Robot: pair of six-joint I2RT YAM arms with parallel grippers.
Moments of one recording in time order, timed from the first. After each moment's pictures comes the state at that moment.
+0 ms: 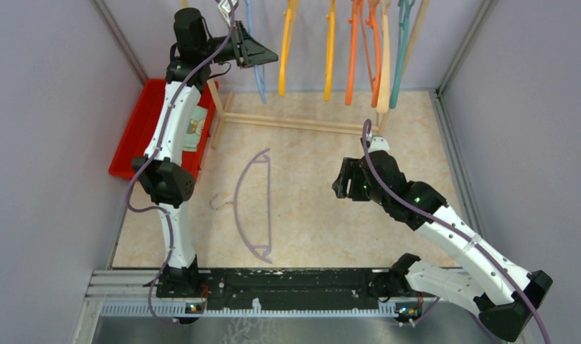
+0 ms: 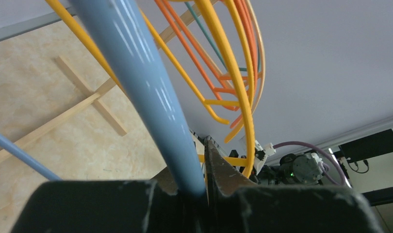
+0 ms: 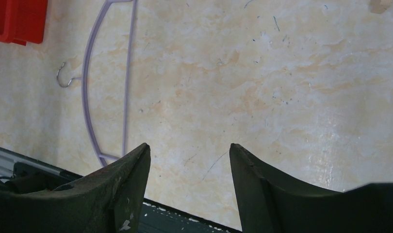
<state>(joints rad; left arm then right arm) -0.21 2.12 2.41 -0.23 1.08 -0.87 0.72 0.90 0.97 -0.74 0.21 0.61</state>
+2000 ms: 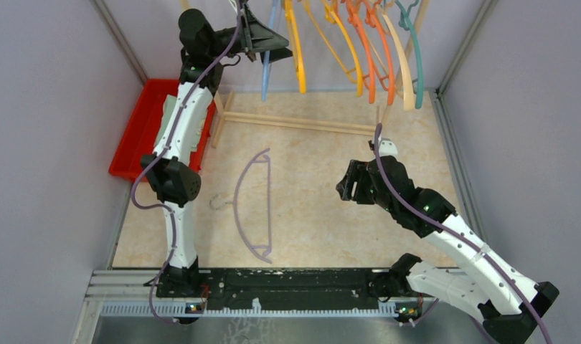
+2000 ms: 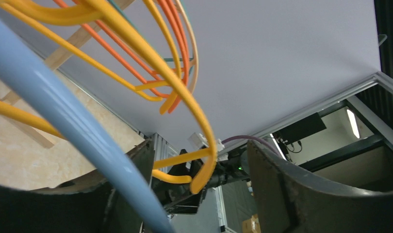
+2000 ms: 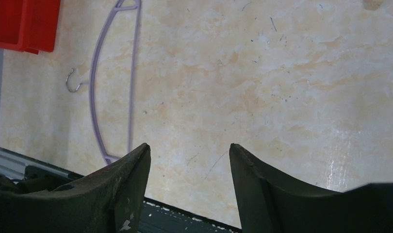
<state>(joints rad) -0.28 2.15 2.41 0.20 1.15 -1.33 0.72 0.82 0.94 -0.75 0.23 0.64</state>
